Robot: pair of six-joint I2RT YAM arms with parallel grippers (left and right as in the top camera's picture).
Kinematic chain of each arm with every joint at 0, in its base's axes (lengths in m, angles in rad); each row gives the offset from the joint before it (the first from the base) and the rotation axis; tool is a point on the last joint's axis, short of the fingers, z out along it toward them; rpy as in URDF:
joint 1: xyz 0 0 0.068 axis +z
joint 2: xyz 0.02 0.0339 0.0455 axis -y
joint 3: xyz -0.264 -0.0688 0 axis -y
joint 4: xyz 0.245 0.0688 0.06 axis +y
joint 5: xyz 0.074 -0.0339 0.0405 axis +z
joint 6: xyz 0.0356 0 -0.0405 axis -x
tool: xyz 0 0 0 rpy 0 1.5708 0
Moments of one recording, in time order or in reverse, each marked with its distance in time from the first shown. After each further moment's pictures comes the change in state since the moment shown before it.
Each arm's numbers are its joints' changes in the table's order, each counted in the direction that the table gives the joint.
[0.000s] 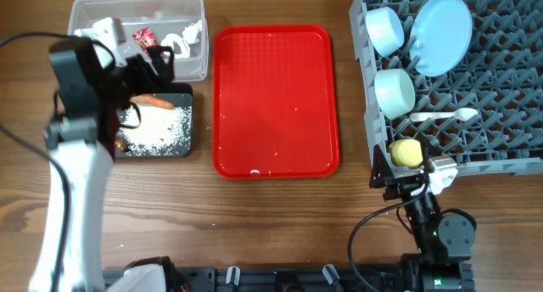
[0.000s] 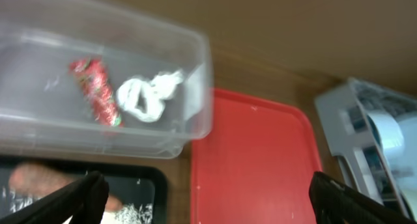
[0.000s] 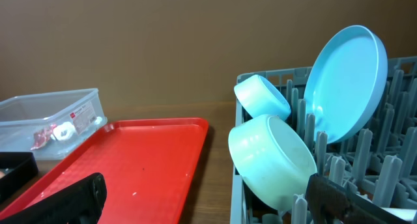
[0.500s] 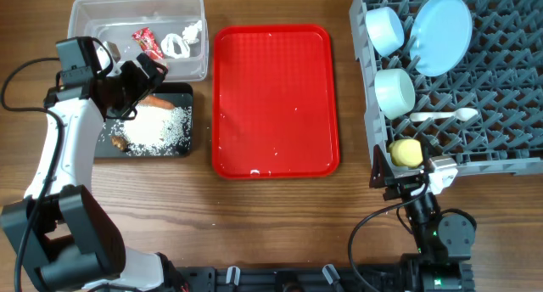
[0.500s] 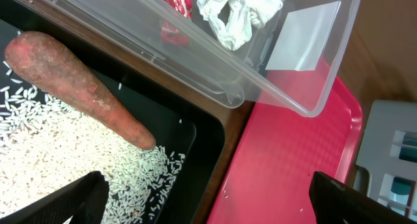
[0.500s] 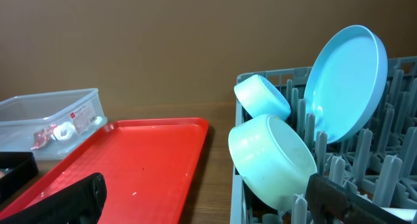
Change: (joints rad) left arm 0.126 -0.382 0.142 0.235 -0.053 0.254; right arm 0.000 0.000 0.000 0.000 0.000 0.000
